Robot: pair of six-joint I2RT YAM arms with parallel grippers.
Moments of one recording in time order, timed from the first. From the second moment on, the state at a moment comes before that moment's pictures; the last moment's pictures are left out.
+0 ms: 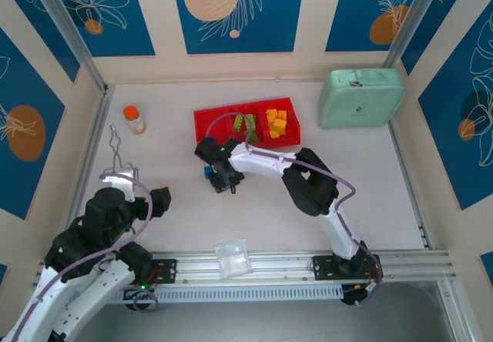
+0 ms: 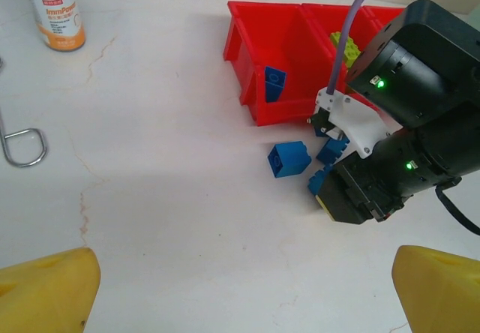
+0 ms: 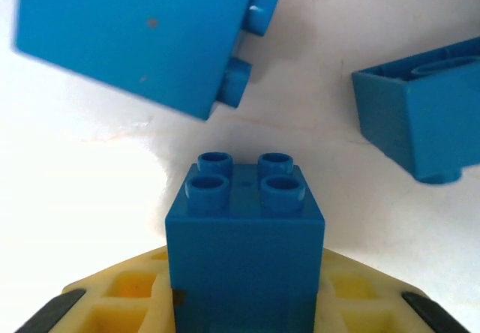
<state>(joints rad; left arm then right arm) -0.58 0.34 0.78 -0.99 -0.25 -0.44 0.95 2.17 1.71 -0.94 0.03 0.43</state>
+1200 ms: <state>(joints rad) -0.58 0.31 0.77 -0.96 -0.20 -0.36 0.75 2.41 2.40 -1.07 -0.05 0.32</state>
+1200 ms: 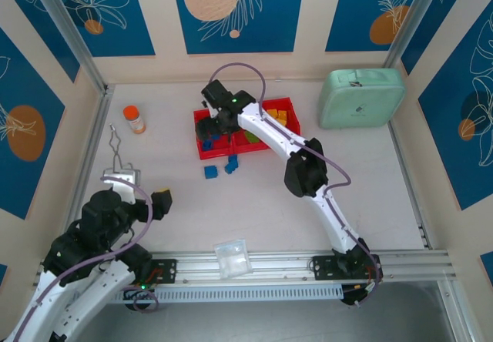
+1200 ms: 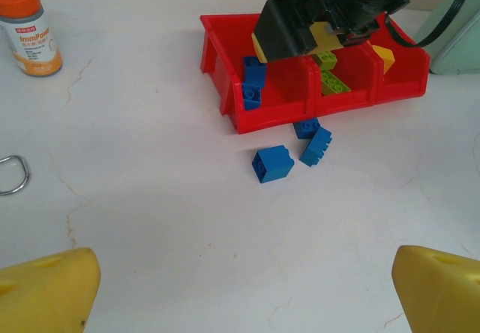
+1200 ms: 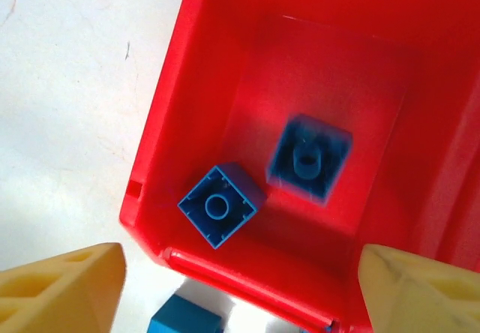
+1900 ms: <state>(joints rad) -0.58 0.34 0.77 -0.95 -0.16 -0.36 0.80 1.95 1.56 -0.76 0.11 0.93</state>
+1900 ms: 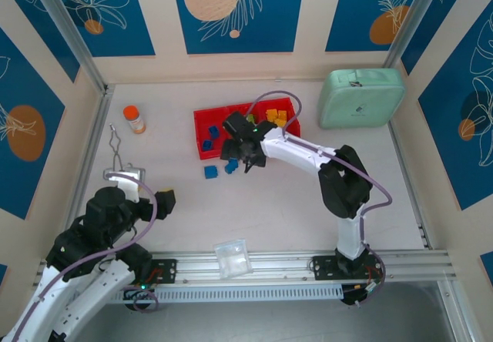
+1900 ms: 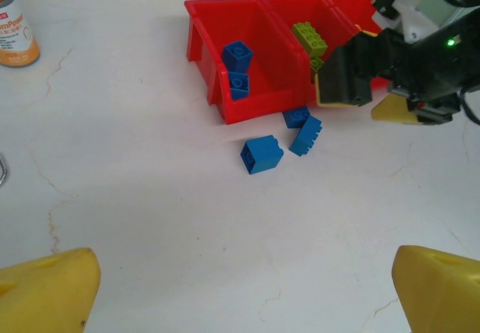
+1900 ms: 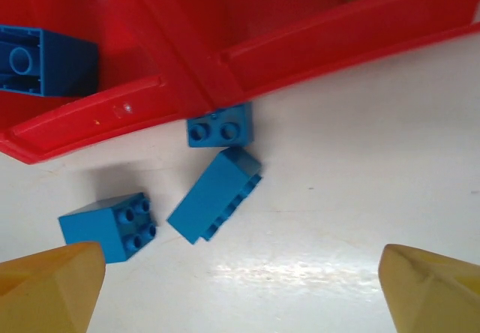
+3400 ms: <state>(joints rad) -0.58 0.34 0.77 -0.95 -0.16 -0.36 0.89 2.02 1.45 -0.62 0.26 0.99</state>
